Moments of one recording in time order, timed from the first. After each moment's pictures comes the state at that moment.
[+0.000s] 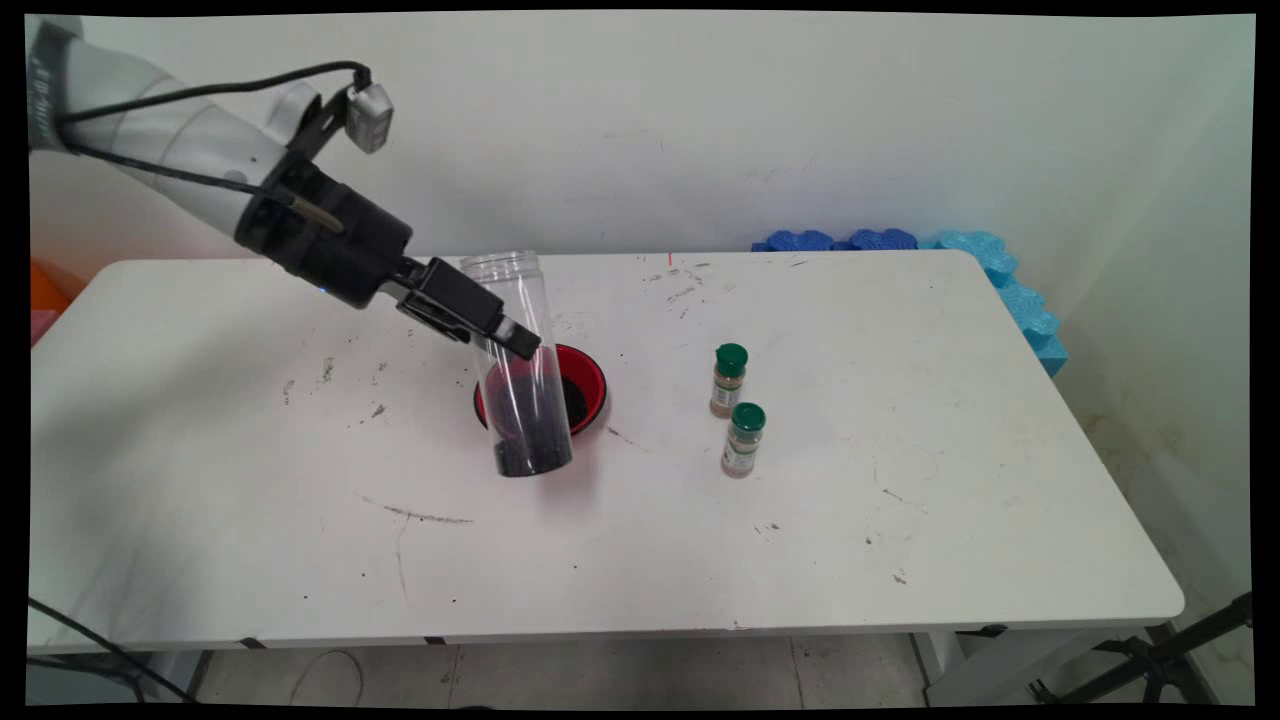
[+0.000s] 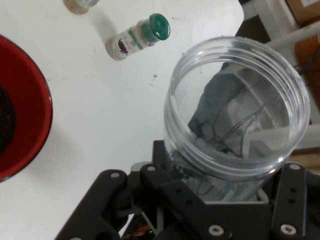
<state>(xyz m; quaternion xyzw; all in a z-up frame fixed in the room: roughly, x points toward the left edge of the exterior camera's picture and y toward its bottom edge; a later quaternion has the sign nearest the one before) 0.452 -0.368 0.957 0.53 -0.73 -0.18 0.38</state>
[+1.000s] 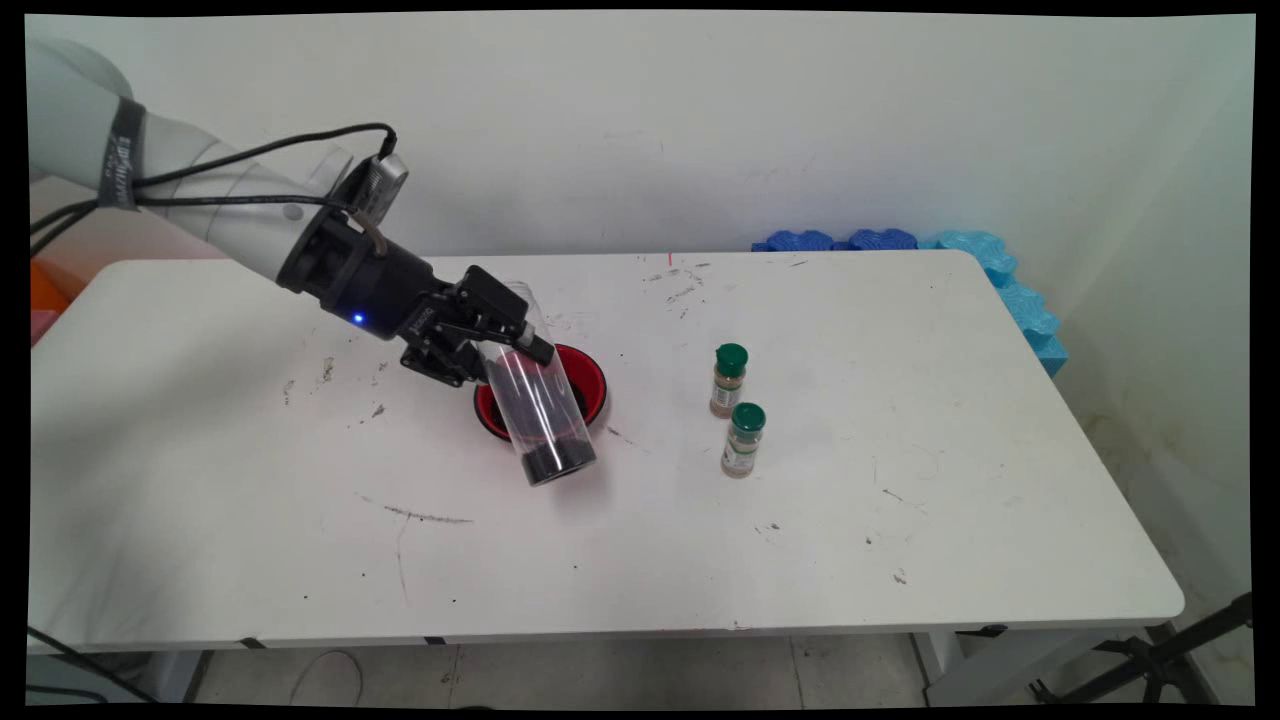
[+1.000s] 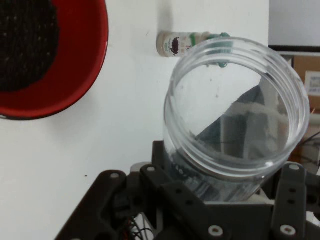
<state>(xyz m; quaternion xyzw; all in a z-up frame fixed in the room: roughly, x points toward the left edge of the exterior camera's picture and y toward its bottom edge) 0.459 -0.378 0.908 0.70 -0.57 -0.26 0.33</state>
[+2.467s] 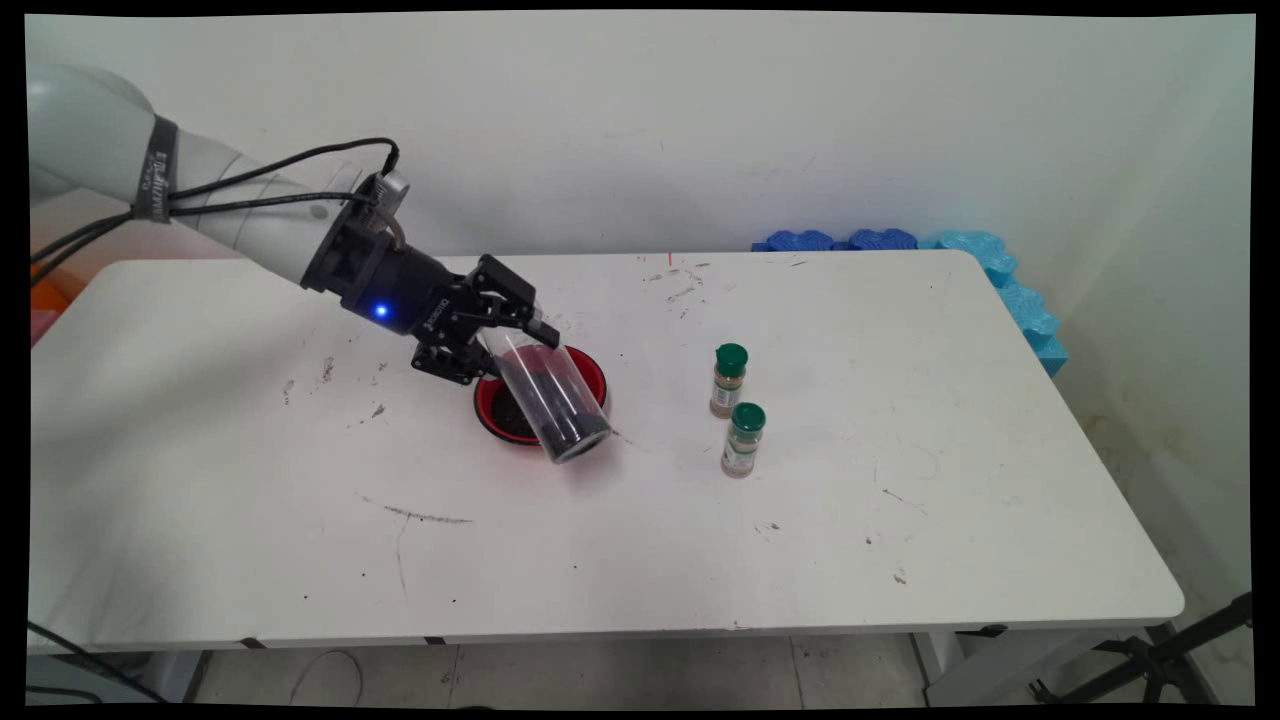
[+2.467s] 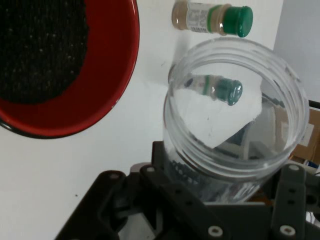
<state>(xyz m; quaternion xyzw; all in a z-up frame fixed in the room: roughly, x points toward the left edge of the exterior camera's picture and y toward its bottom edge) 0.468 -0.397 0.889 0.76 -0.49 -0.28 0.32</state>
